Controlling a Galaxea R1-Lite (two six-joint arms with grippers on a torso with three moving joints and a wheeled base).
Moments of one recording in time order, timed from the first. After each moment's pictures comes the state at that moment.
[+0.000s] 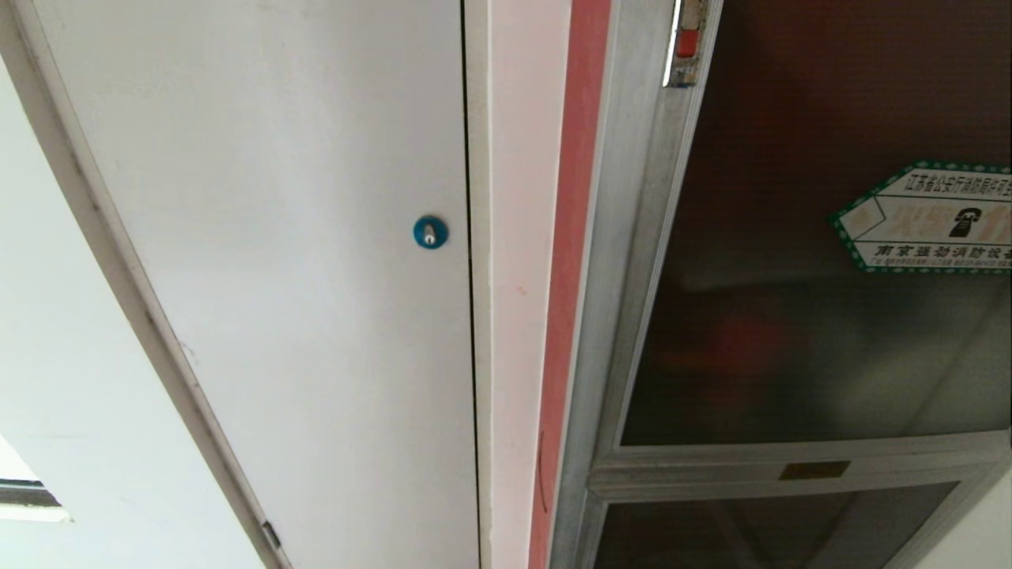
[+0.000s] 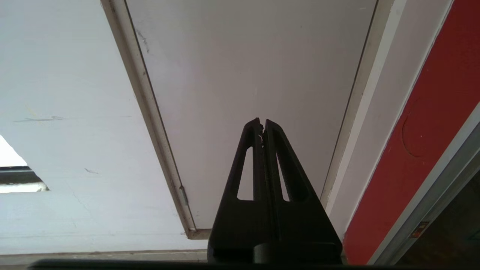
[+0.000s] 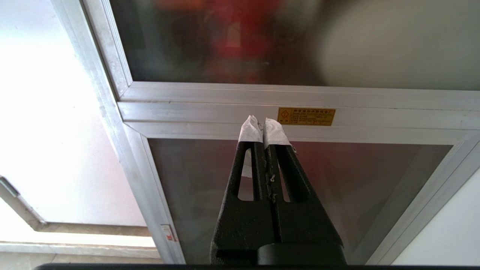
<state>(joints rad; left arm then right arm) 0.00 0.00 0.00 -0.01 -0.02 0.02 0.00 0.00 0.00 0.00 0.02 0.01</state>
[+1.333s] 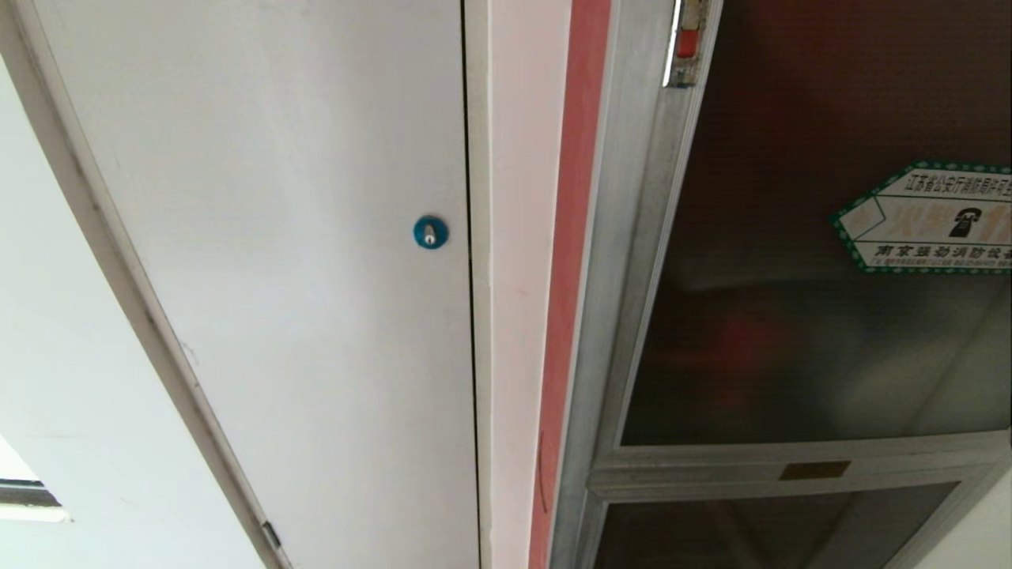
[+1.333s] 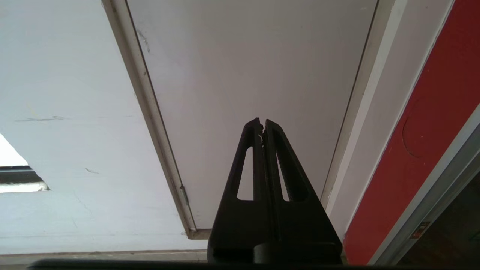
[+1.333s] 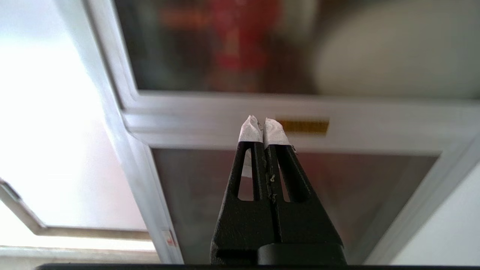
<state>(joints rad) 0.00 0.00 0.00 -0.01 -0.02 0.02 0.00 0.01 -0.13 0.09 0.02 0.01</state>
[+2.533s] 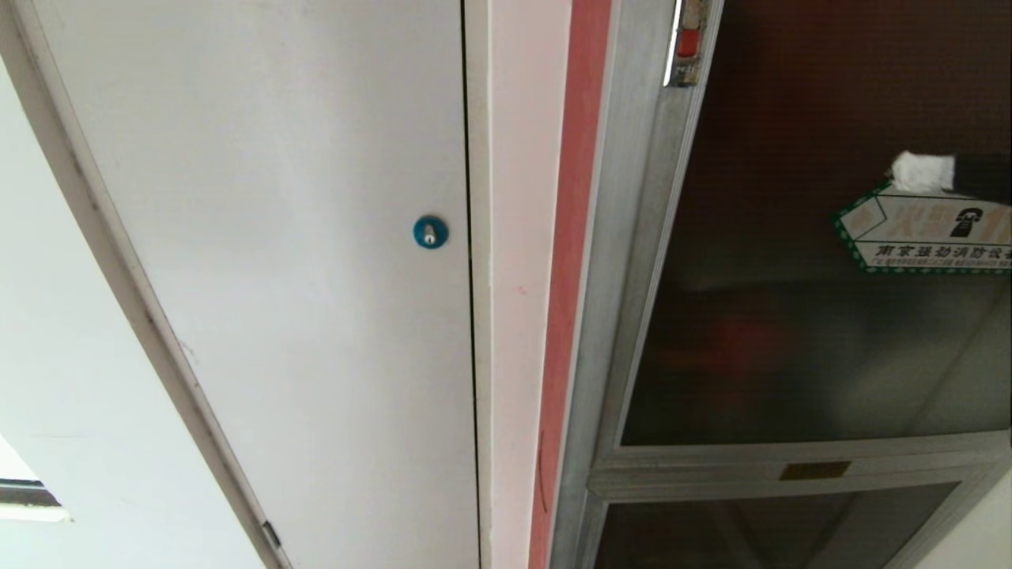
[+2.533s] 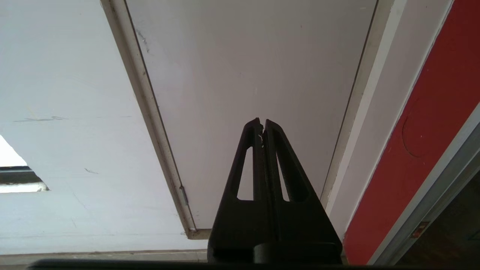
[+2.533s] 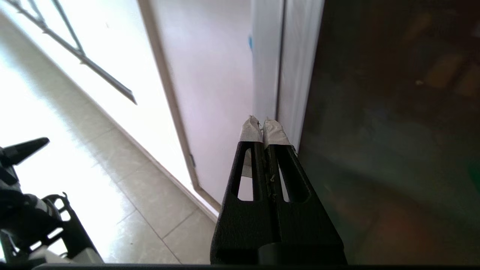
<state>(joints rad) 0.00 0.00 0.00 -0.01 -0.02 0.02 0.16 1.16 -1.23 0.13 0.59 0.02</state>
